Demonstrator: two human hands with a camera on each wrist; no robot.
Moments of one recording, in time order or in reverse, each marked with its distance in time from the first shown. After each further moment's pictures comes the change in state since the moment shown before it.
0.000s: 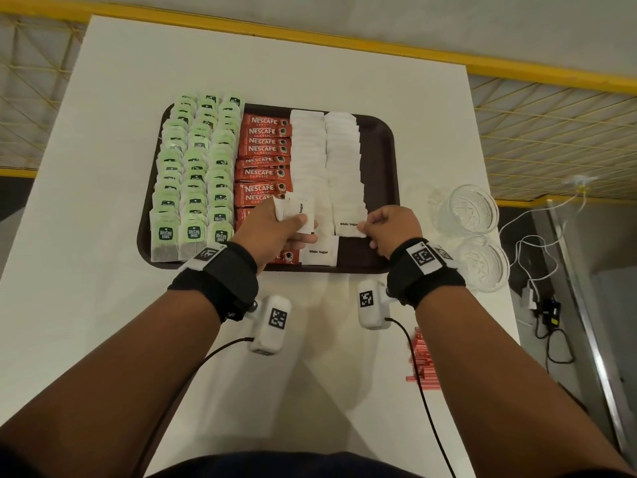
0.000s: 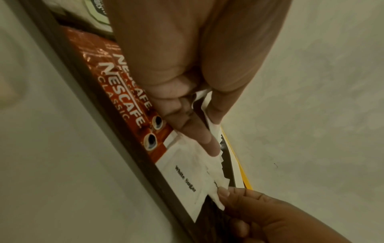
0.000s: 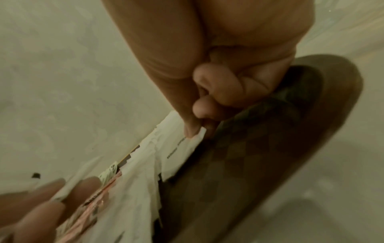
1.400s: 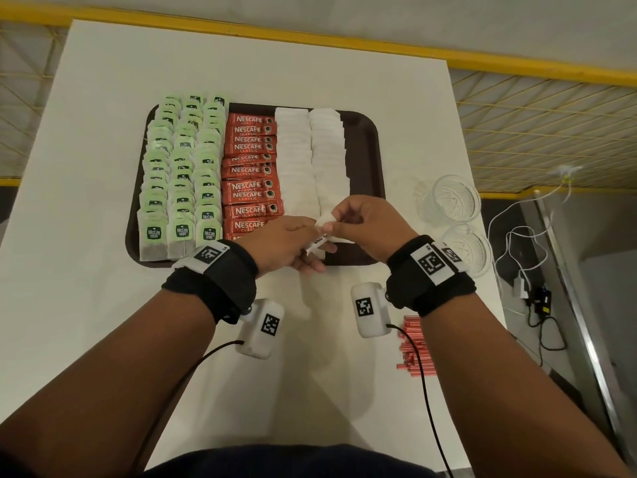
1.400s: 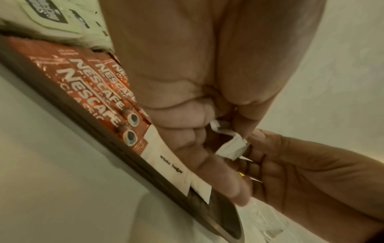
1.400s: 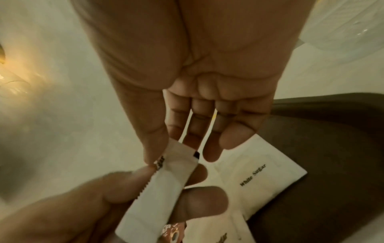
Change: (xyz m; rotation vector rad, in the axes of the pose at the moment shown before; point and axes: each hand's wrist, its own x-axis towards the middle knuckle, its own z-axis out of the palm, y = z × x) left_hand -0.019 0.013 0.024 0.247 -0.371 -0.080; right_hand -0.050 -0.029 -0.021 0.088 -0.251 -0.327
